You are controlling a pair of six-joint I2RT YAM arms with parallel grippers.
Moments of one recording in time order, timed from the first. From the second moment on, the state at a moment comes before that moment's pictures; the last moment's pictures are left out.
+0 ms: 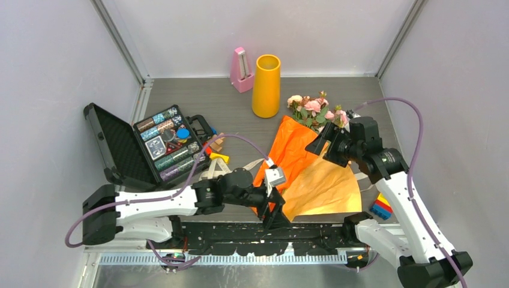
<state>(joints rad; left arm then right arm) -1.26 1.19 0.71 0.13 0.35 -0.40 0.27 0.88 1.00 -0.81 -0.20 0.69</state>
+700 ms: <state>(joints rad) -0.97 1.22 0.55 0.00 0.04 -0.66 0.27 0.84 0.53 -0.83 -0.16 0.82</state>
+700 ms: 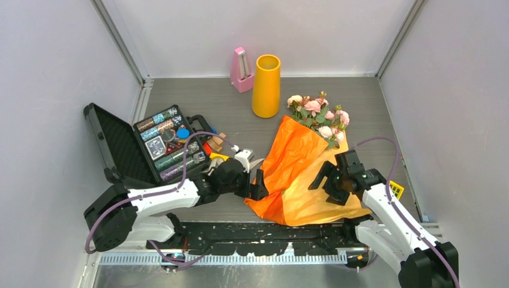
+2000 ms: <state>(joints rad) -0.96 1.47 0.63 0.00 -0.09 -0.63 0.43 0.82 0.54 -0.59 -0.15 0.85</state>
